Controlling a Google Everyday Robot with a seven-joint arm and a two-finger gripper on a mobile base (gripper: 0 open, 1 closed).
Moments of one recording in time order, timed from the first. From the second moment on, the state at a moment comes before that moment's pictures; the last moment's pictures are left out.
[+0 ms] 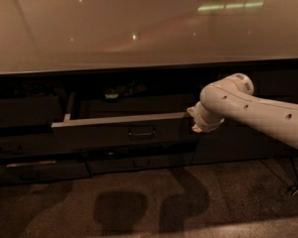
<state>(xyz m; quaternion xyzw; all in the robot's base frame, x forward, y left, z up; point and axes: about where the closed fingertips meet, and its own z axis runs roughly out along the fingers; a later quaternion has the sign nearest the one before) 0.632 -0.189 0.631 -0.78 0.60 -0.13 0.15</state>
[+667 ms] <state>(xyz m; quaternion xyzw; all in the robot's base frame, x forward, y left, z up) 0.625 -0.190 0.630 -0.78 0.60 -0.13 0.15</state>
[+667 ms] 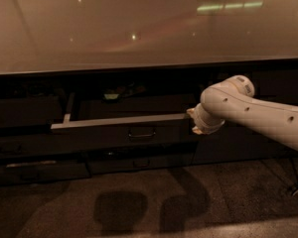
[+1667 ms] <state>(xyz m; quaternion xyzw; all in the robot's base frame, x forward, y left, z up) 0.634 -0.190 0.645 -0.77 0.60 -0.13 0.16</state>
